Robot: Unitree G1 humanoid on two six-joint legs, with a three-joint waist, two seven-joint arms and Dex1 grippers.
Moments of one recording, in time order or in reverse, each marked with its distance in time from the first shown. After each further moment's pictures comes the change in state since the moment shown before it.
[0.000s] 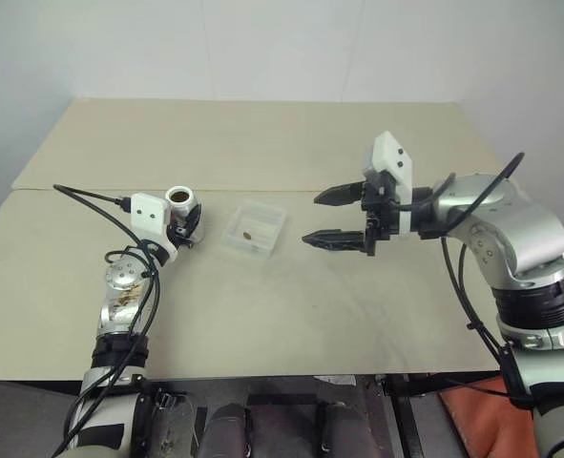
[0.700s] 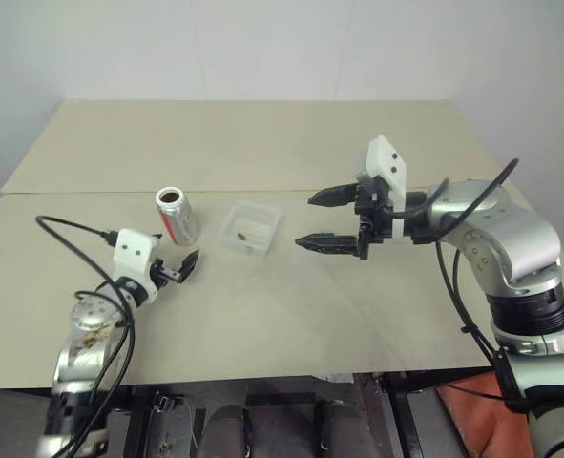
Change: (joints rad) left arm 0.404 0.123 0.029 -0.555 -0.062 0.345 -0.050; right arm 0.030 0.027 -0.001 -0.058 0.008 0.003 -0.049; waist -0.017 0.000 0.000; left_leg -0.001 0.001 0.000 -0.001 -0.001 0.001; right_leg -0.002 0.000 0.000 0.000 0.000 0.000
